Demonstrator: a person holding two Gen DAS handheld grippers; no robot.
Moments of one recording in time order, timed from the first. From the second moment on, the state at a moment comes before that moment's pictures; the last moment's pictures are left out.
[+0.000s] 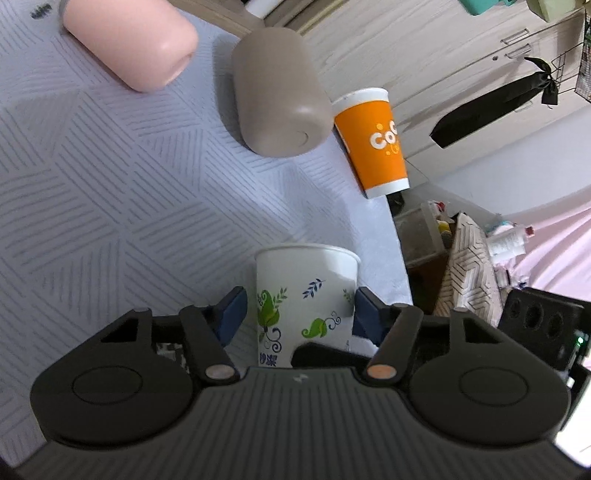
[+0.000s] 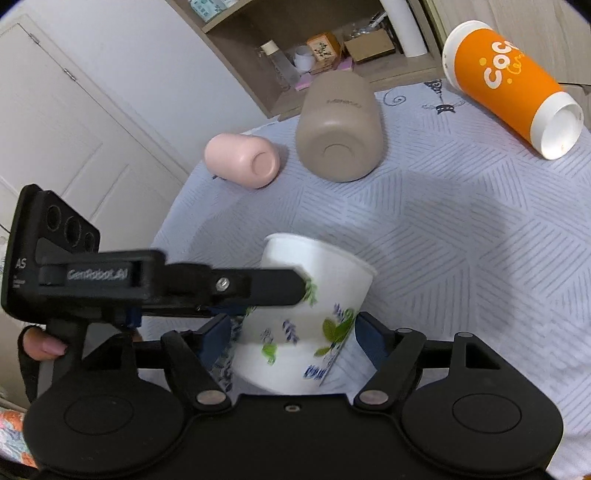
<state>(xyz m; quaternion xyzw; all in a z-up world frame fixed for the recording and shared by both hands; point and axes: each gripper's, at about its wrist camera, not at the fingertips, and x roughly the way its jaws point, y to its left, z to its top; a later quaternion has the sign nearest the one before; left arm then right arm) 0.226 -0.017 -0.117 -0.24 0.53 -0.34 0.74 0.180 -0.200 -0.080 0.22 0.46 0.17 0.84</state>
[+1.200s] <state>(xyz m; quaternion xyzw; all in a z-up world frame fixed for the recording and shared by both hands) 0.188 -0.045 -0.062 -0.02 0.31 -0.34 0.89 0.163 -0.140 -0.062 -0.21 0.22 0.17 0.94</state>
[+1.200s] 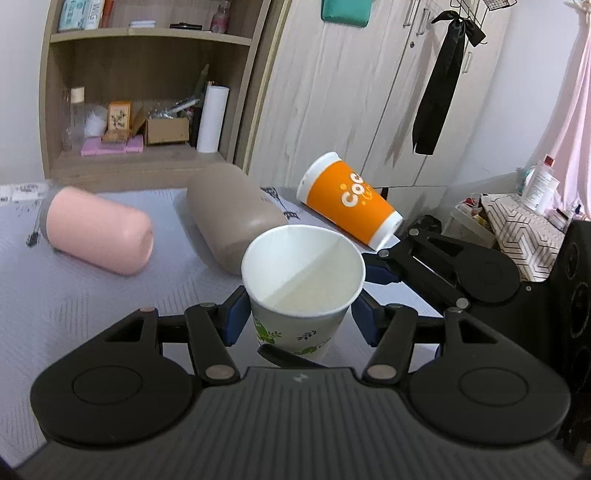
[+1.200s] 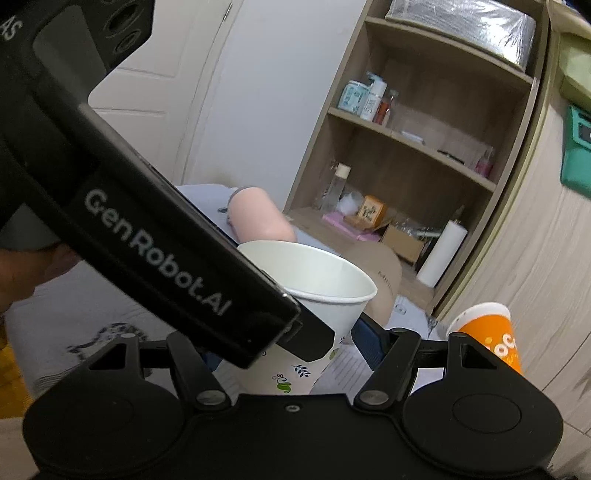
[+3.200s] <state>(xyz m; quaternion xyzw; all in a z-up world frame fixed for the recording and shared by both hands) 0.034 -0.015 0.017 0.00 0.25 -0.15 0.96 0.023 -0.191 0.045 -0.05 0.21 0.06 0.98</state>
